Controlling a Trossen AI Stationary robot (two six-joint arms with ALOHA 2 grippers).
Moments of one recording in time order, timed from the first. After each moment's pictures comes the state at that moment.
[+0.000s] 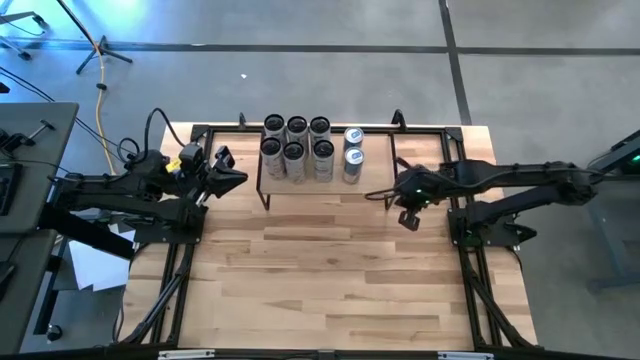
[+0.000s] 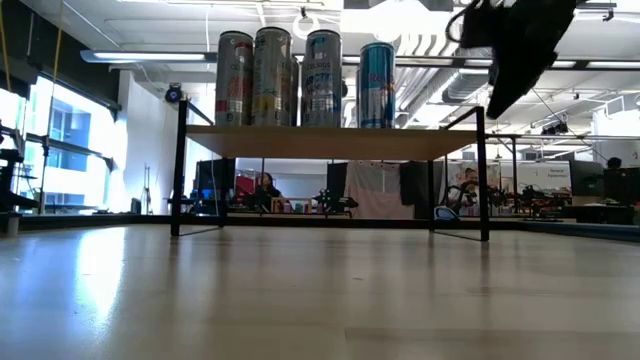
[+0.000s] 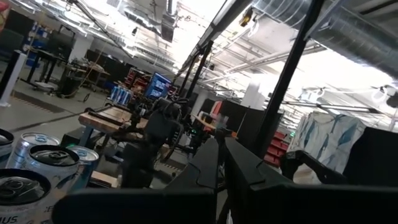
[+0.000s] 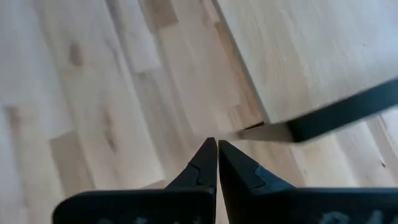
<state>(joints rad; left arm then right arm) 0.00 0.57 0.60 0.30 0.03 -0.43 -0.04 1.09 0.93 -0.93 0.09 0.29</state>
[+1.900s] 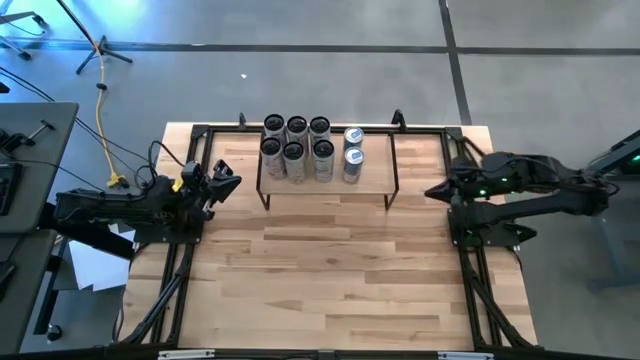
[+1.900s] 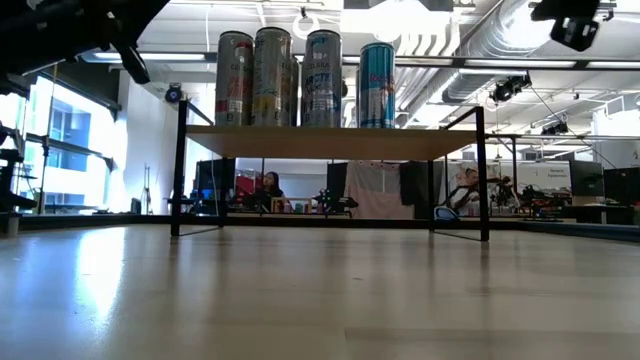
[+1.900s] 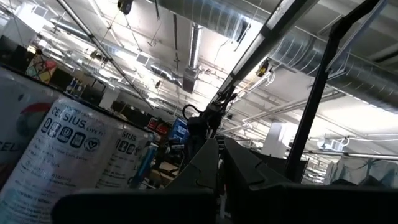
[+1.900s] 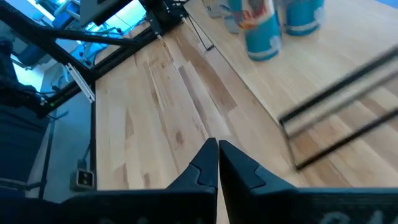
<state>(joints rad) 0.08 0.35 0.01 0.86 -0.07 -0.44 0.01 0.57 0.93 -0.91 0.05 0.57</state>
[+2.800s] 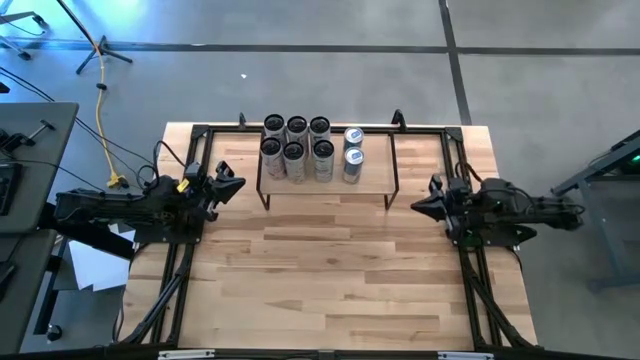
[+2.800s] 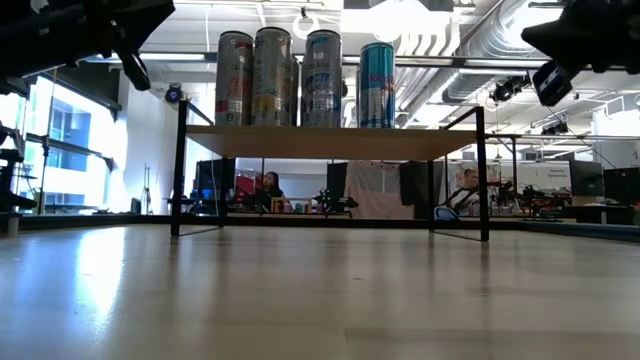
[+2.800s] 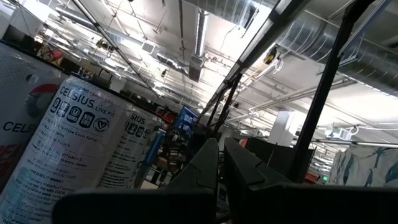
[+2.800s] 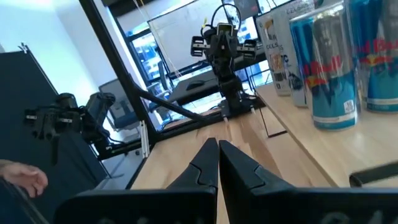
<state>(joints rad) 0.08 0.36 0.01 0.80 -0.07 -0.43 0.01 0.05 0.20 -0.10 -0.06 0.36</state>
